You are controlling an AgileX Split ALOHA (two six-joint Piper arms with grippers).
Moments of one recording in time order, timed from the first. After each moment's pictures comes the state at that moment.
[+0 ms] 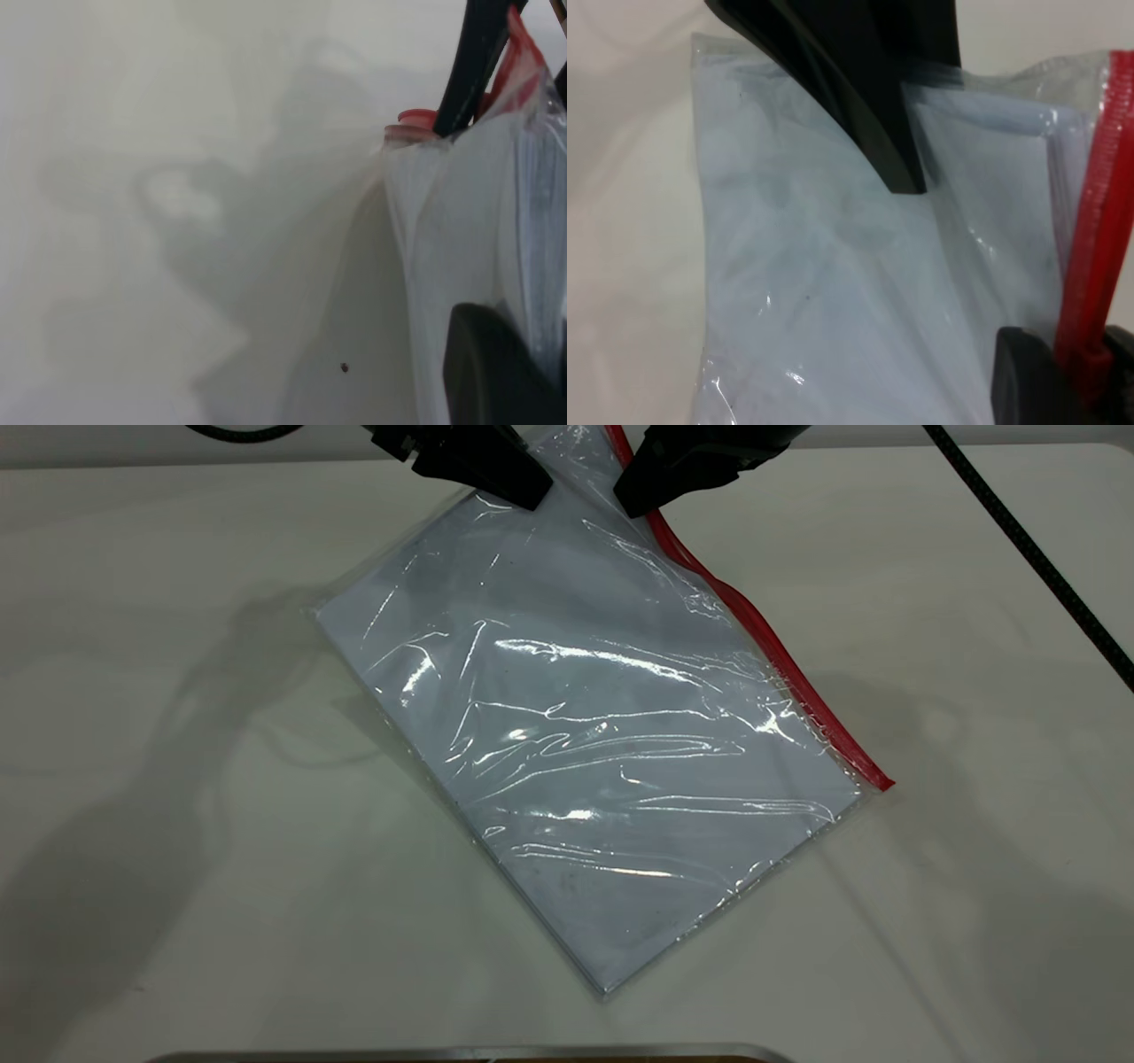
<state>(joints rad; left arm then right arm) -0.21 2.55 -1.97 -1.06 1.16 1.68 0.34 2.16 -1.34 1.17 0.52 -1.43</state>
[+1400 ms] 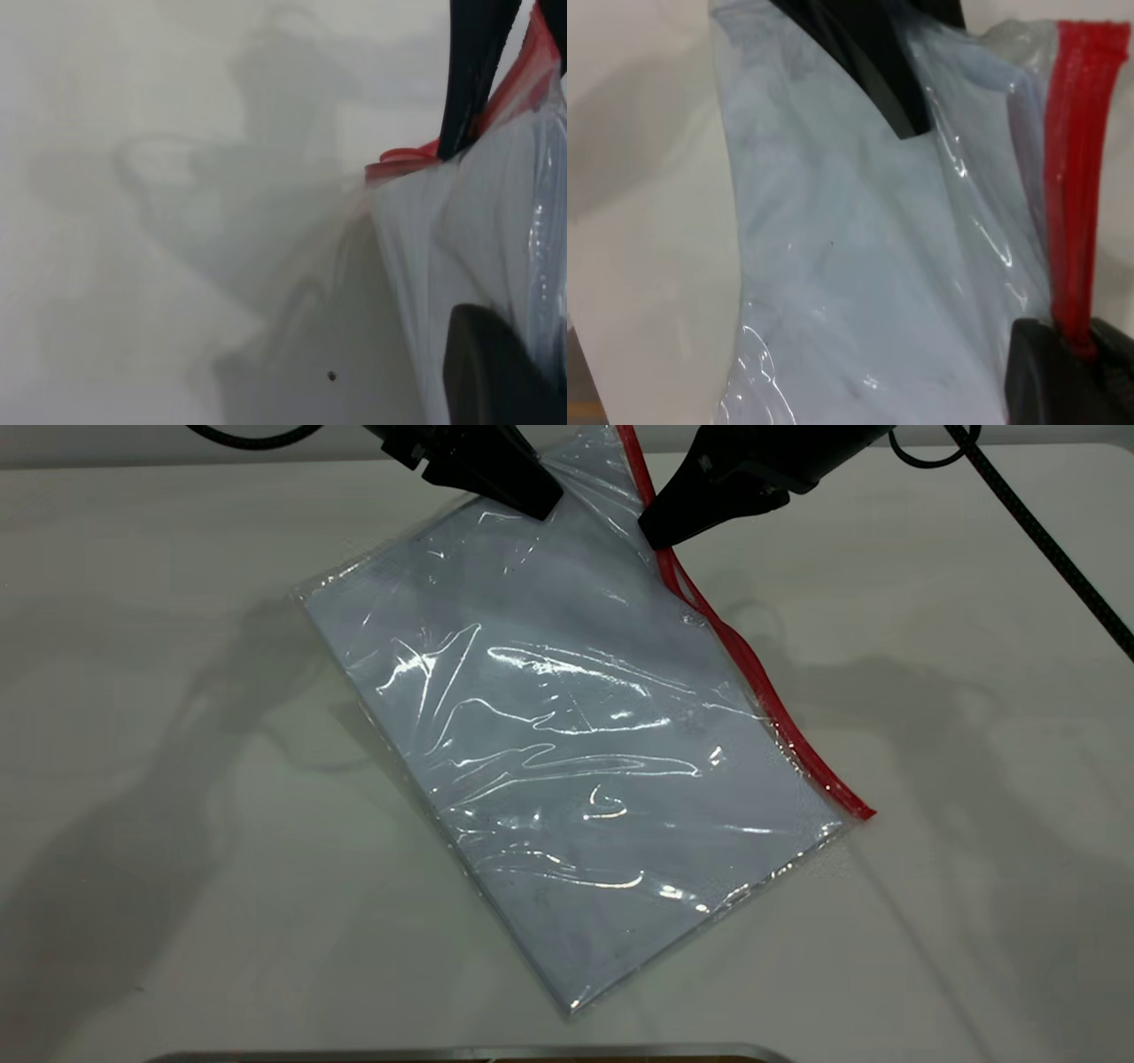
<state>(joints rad) -0.22 2.56 -1.97 -1.05 1.17 1.68 0.25 2.24 -1.36 1.16 0.71 -1.43</state>
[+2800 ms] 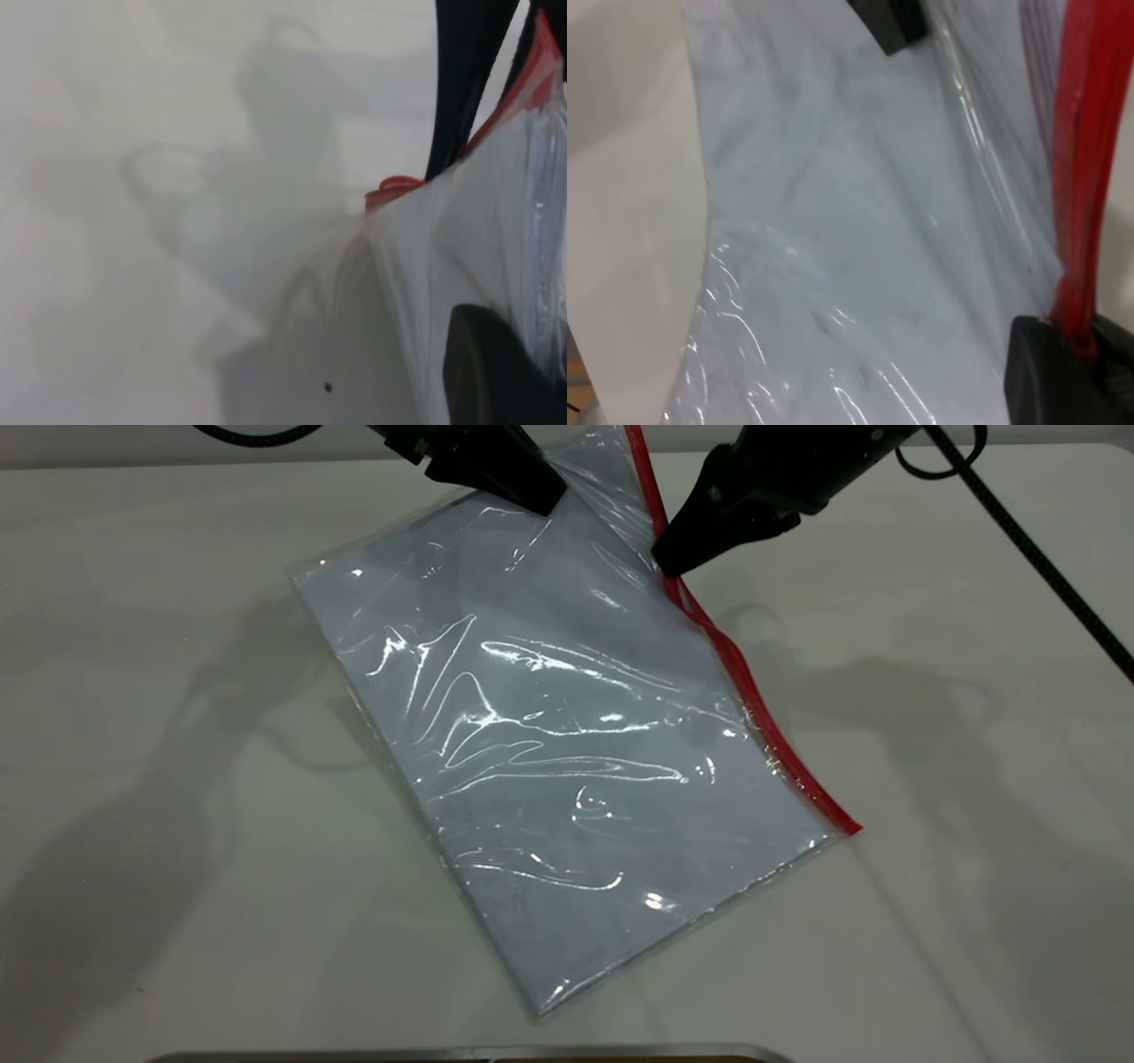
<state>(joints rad) -0.22 2.56 -1.97 -1.07 1.17 1.66 0.25 2.27 -1.37 1.06 0.70 -1.37</state>
